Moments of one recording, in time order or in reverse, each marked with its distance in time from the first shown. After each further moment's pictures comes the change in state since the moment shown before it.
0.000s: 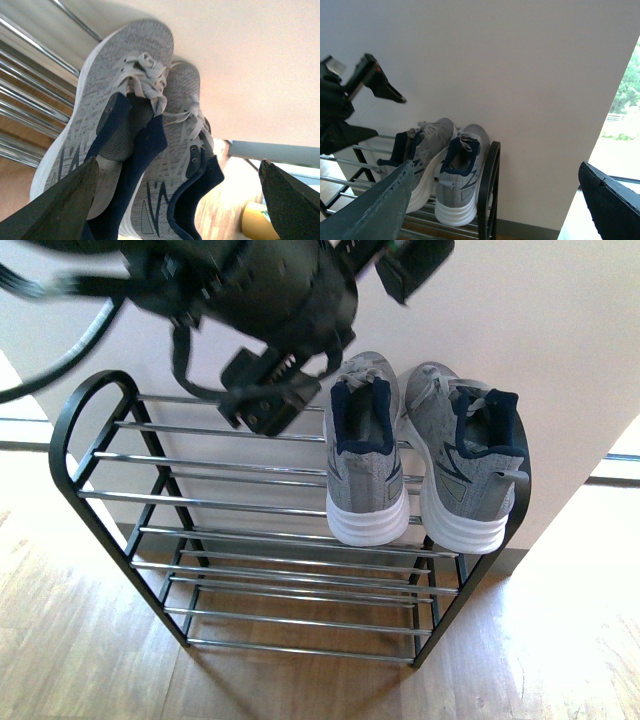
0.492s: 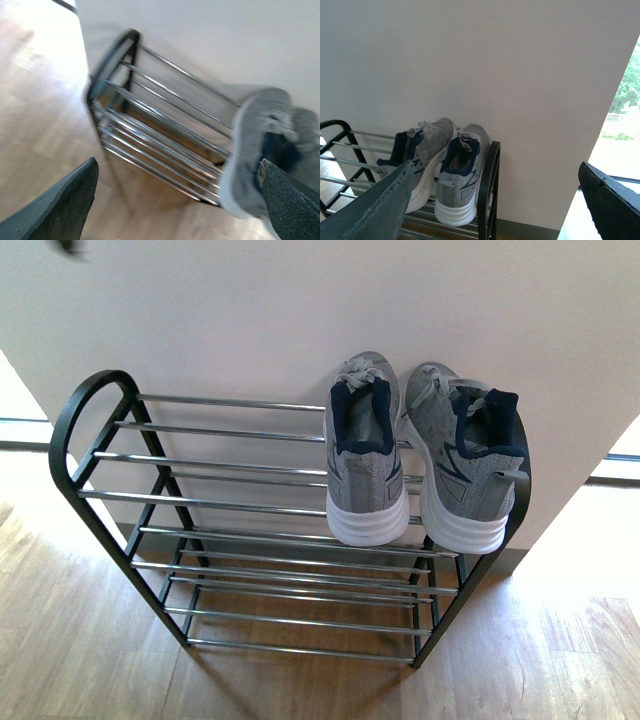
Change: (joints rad) left arm 0.058 -0.634 -0.253 -0.569 -0.426 0.343; right arm 0.000 0.000 0.000 0.000 0.000 0.000
